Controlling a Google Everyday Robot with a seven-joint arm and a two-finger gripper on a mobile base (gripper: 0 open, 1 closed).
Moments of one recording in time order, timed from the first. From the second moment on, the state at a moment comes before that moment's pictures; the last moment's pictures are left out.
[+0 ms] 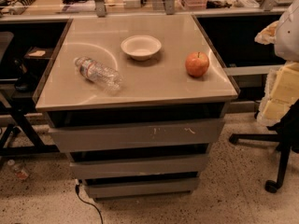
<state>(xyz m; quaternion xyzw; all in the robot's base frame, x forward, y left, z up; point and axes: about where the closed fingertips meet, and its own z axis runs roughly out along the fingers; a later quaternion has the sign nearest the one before) 0.438 -0.217 0.976 -0.60 0.78 -0.03 0.16</state>
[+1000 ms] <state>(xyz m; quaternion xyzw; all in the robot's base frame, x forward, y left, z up) 0.413 -0.187 0.948 -0.59 0.78 -0.02 0.20</state>
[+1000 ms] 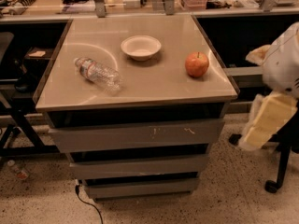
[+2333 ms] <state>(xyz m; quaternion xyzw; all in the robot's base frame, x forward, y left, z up) 0.374 -0.137 0.843 -0.59 0.78 0.06 0.18</state>
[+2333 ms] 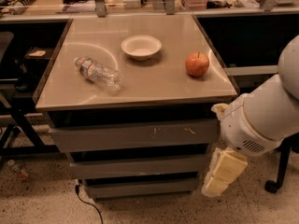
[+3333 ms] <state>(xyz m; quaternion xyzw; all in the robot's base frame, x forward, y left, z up) 0.299 -0.045 0.634 -0.59 0.79 0.15 0.08</state>
